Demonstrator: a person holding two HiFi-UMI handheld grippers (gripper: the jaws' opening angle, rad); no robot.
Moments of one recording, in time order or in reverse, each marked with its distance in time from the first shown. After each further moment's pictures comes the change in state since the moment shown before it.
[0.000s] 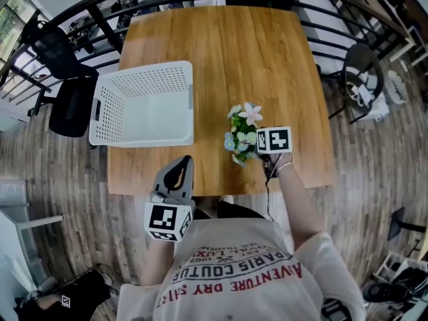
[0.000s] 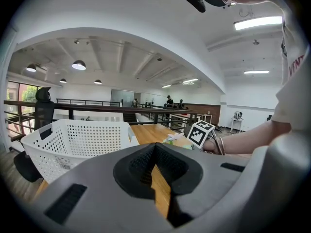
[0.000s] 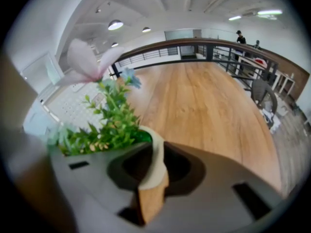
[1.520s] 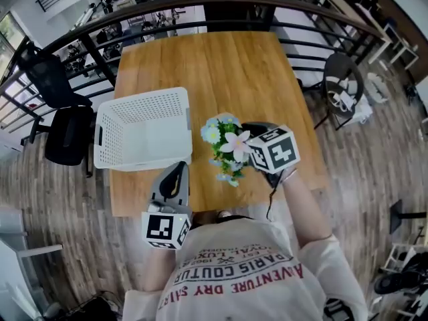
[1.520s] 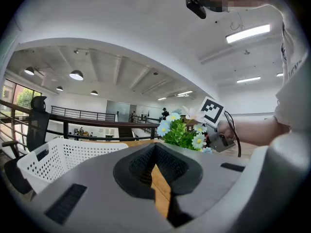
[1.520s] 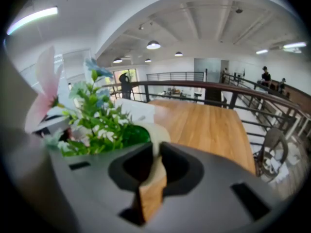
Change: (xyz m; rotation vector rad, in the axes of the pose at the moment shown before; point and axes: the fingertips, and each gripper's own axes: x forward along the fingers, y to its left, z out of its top) left arm -0.025 0.014 0.069 0.022 -0.168 -0.053; right arm -0.160 0.121 0.104 -0.329 -0.251 0.142
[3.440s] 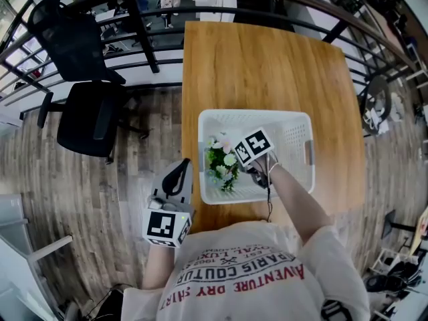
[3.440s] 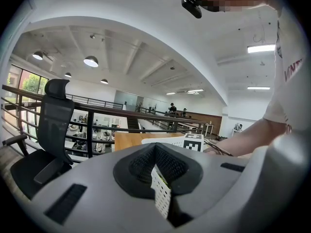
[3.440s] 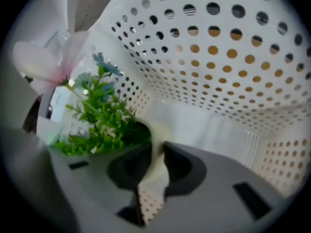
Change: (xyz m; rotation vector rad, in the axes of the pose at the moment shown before) left arm -0.045 0.406 -0.031 -0.119 0.100 0.022; right arm 0.374 0.256 0.013 0.165 0.641 0.231
